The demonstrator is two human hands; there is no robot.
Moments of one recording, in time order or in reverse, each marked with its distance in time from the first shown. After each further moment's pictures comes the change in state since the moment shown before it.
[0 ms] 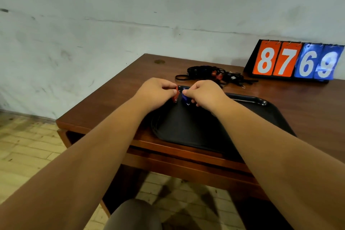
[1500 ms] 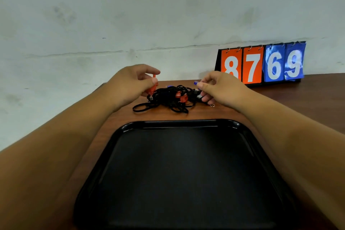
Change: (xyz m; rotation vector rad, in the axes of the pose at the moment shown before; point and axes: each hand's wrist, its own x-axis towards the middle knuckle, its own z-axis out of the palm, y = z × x) left_hand 0.120 0.090 0.017 -0.026 -0.052 0.251; right_hand 0.088 0.098 -0.149 0.099 0.129 -0.120
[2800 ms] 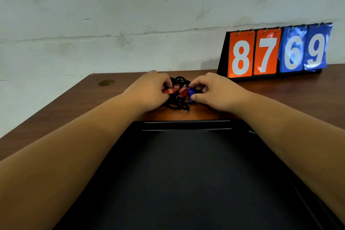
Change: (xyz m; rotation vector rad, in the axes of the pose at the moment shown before) left_hand 0.071 -0.049 0.084 0.569 -0.118 0.107; right_hand 0.050 0.041 0.034 -0.389 -0.157 -0.172
